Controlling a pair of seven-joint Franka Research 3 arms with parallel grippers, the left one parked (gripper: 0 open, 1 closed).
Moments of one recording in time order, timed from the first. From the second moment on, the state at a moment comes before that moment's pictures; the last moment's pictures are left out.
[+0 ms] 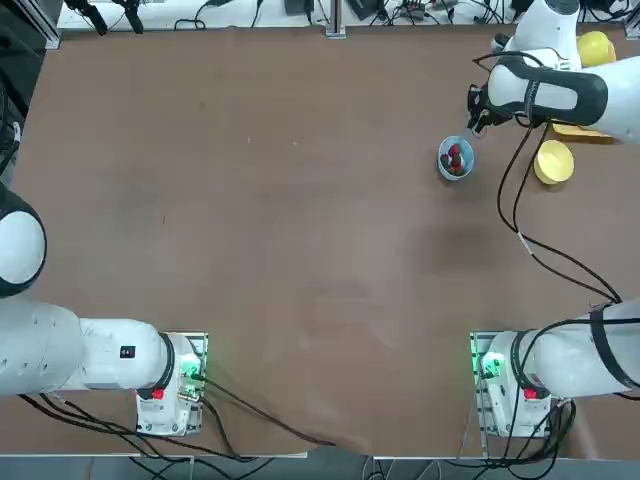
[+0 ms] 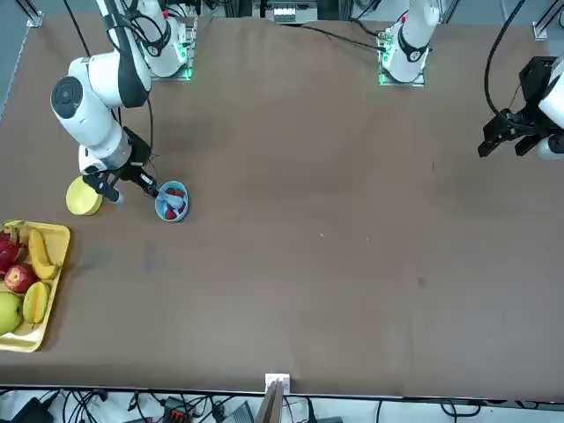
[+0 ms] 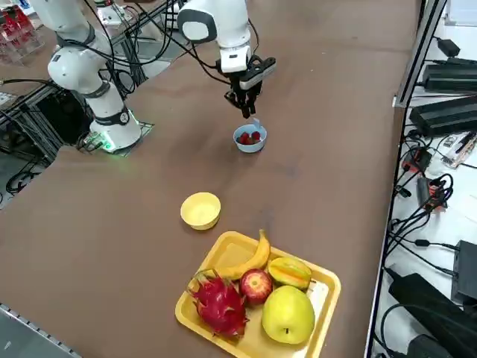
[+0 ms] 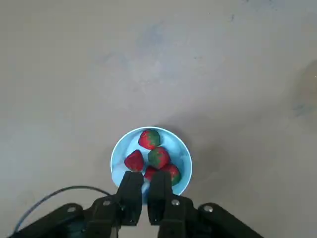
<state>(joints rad) 0.22 0.04 -0.07 -2.28 0.05 2.40 0.58</state>
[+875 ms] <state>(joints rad) 0.22 0.04 -0.07 -2.33 0.05 2.48 0.58</state>
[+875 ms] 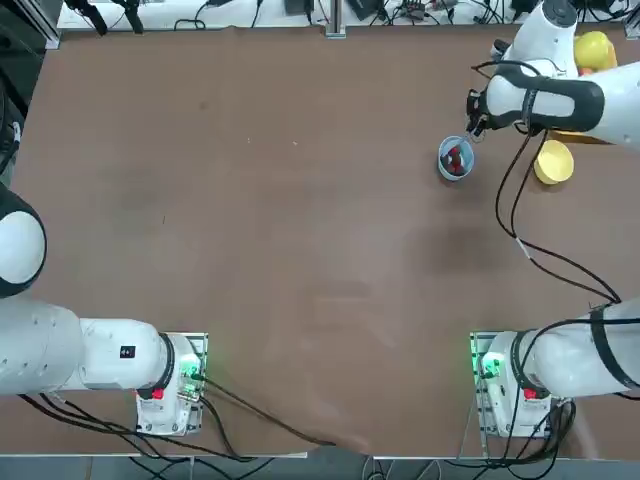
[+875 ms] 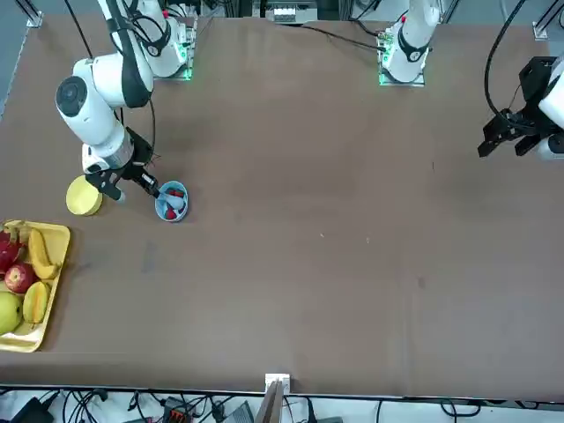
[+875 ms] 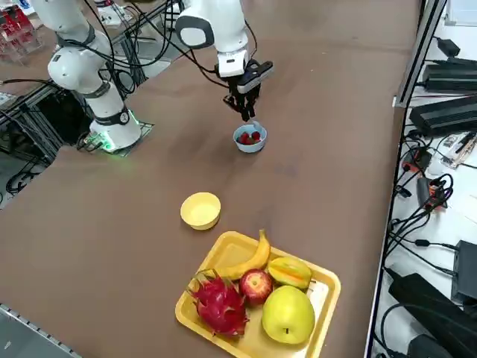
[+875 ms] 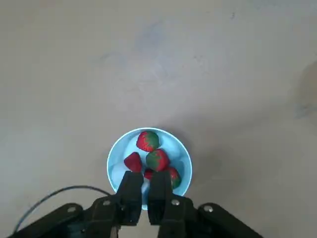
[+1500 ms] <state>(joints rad) 0.22 0.04 -0.07 -2.34 0.05 2.49 0.58</state>
